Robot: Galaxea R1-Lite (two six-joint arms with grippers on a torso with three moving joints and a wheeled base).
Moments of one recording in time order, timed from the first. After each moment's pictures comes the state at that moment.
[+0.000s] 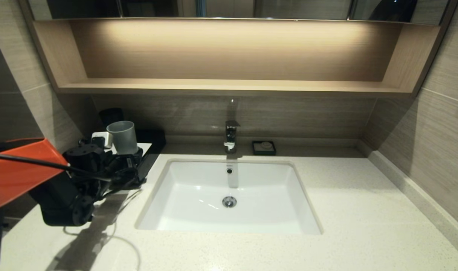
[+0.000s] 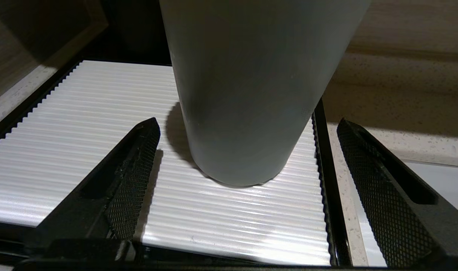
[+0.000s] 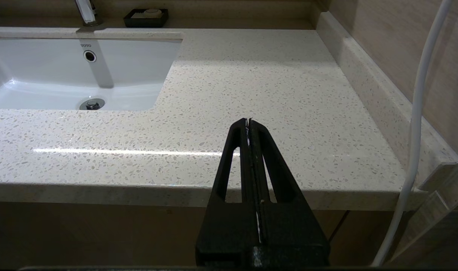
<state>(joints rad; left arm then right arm) 0.04 2.25 -0.82 -1.36 0.03 -0.01 0.00 0.00 0.00 0.00 0.00 0.00</state>
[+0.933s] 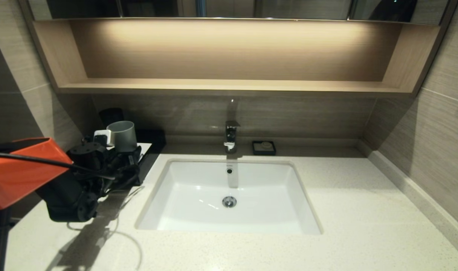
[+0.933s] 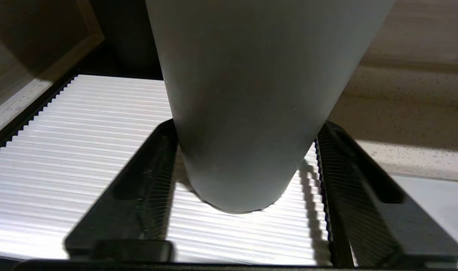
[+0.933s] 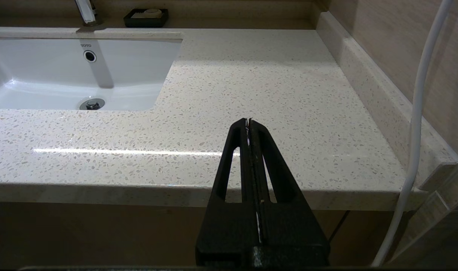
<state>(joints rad) 0.04 2.29 -0.88 -1.36 0.03 -0.01 0.00 0.00 0.00 0.00 0.00 0.00</state>
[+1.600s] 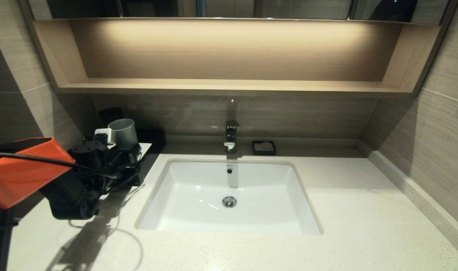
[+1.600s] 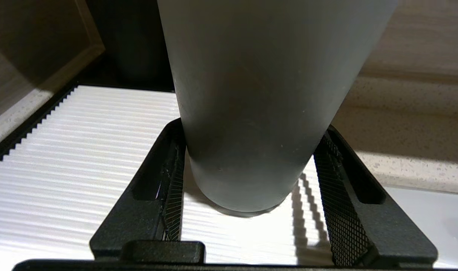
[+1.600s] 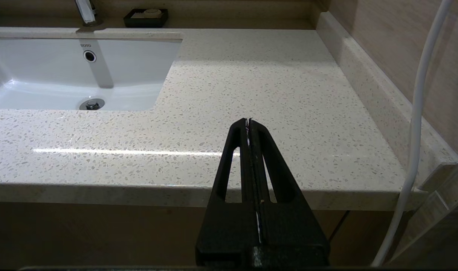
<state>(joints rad) 0.04 2.30 -0.92 -1.36 0.03 -0.01 0.00 0.00 0.00 0.00 0.00 0.00</state>
